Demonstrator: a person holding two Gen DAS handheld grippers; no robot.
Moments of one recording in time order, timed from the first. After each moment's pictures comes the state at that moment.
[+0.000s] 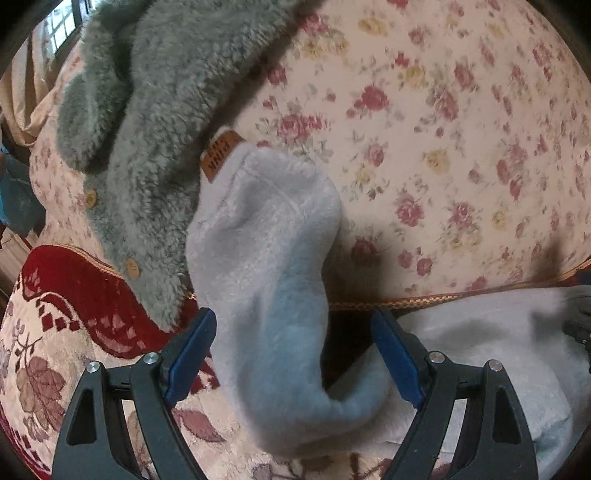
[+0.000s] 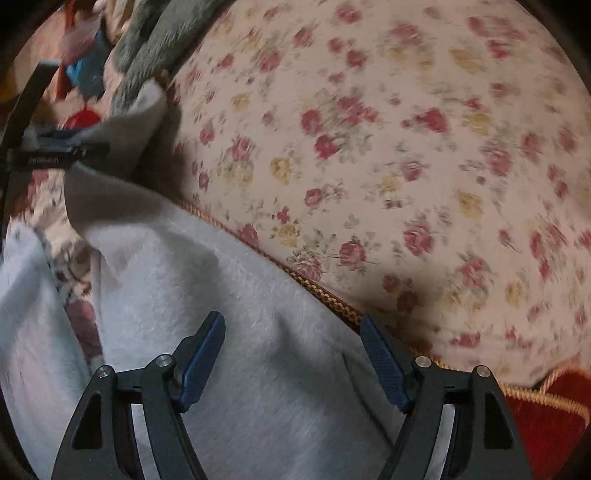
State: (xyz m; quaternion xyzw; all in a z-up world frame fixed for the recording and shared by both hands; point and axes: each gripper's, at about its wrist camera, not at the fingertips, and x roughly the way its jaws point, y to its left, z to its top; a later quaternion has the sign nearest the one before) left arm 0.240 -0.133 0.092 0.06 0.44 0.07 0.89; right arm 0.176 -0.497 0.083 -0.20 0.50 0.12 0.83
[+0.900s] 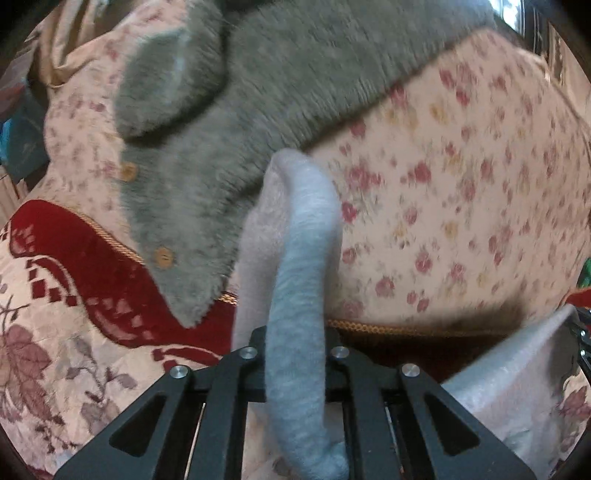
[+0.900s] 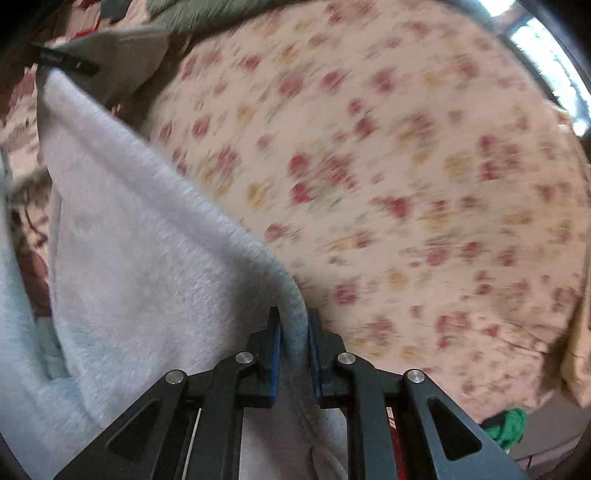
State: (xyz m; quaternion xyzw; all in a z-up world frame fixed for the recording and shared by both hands) left arm 0.199 -0.045 0.136 -0.07 0.39 0.05 0.92; right arm 0.142 -0.452 0.151 -0.39 0.41 0.03 0.82
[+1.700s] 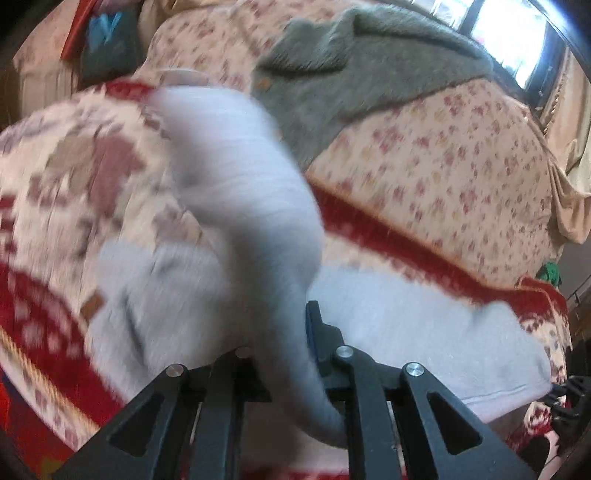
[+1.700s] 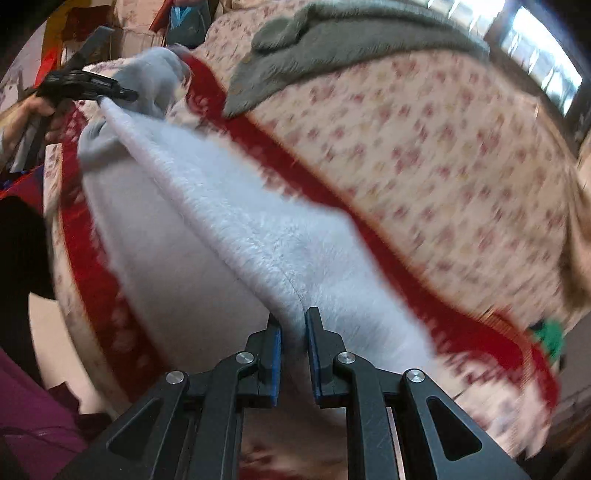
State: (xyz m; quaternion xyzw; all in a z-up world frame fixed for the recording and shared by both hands) left arm -0.073 0.027 0.073 -0.19 0.38 0.05 0.90; right arm -0.138 -0.387 0.112 -0.30 0.46 0.11 0.83
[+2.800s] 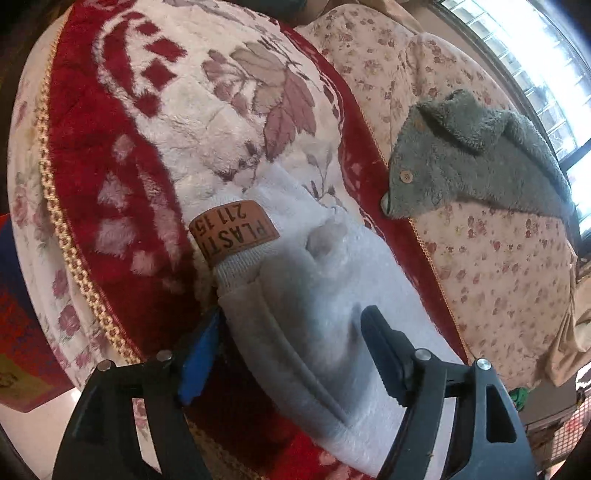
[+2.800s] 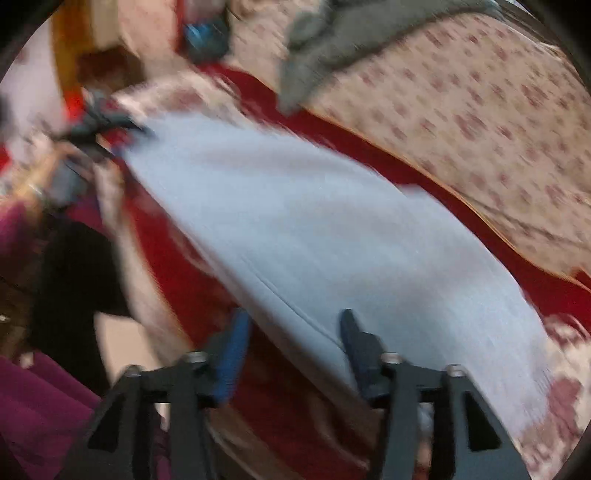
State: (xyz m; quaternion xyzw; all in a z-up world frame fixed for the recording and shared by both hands) left arm -0.133 0.153 0.029 -0.41 0.35 0.16 0.83; right arm -0.148 -0.328 0.113 -0.18 0.46 0.25 0.83
